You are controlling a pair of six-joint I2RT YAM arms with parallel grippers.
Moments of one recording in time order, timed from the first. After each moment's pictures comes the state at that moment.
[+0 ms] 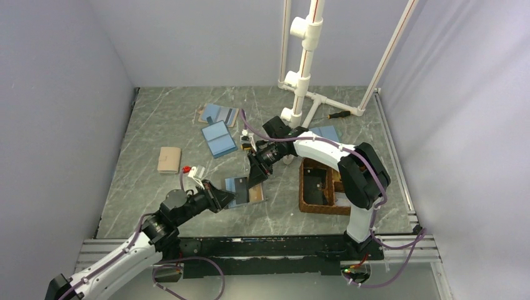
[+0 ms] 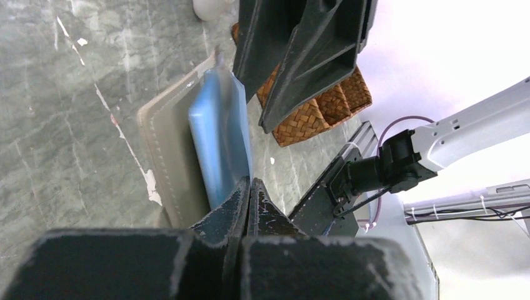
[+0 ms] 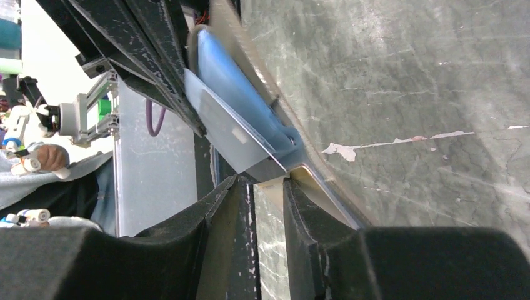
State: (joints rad) left arm -0.72 0.39 0.09 0.16 0.17 -0.83; right arm 0.68 1.85 1.29 -0.54 -1.05 -0.12
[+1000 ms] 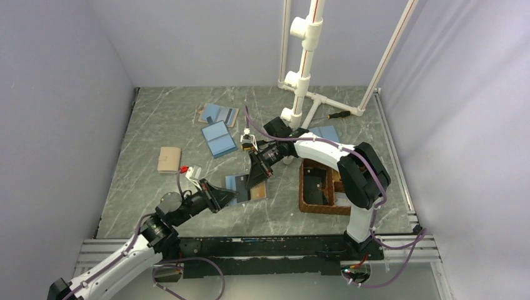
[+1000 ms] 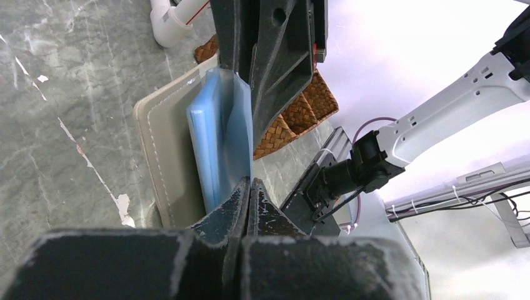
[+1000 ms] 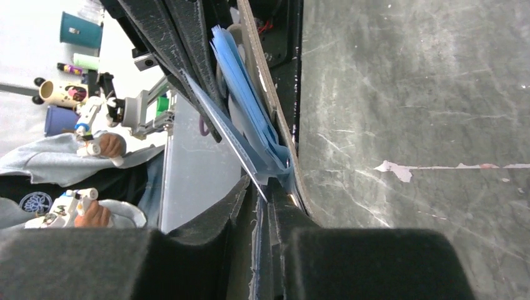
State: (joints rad) left arm -0.72 0.34 0.07 0.25 0.21 -0.83; right arm 0.68 1.85 1.26 -0.48 -1.22 -0.06
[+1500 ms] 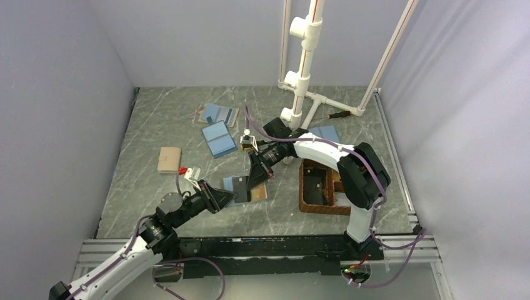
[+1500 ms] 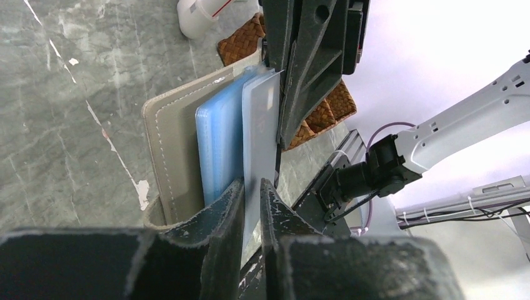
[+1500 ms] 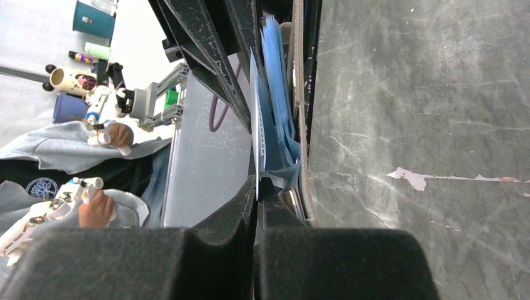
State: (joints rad) left arm -0.72 0.27 0.07 0.14 0.17 -0.84; right arm 0.68 1.85 1.26 -0.49 -1.29 -0.08
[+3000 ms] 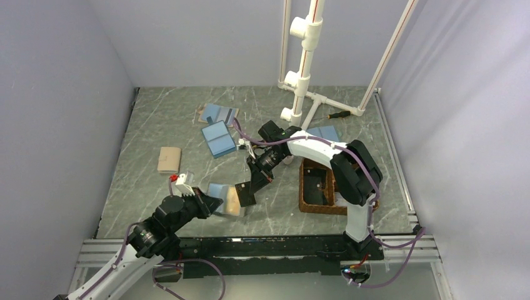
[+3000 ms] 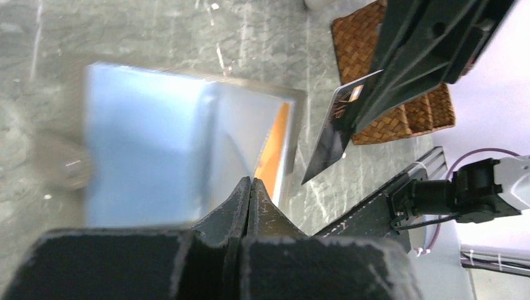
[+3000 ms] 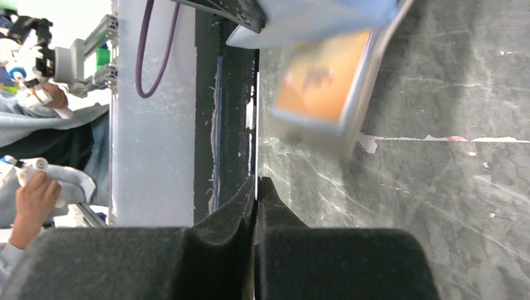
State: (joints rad) left arm -0.72 0.07 0.14 -0.40 -0.03 -0.84; right arm 0.71 1.91 1.35 -0.73 -1.10 -0.36
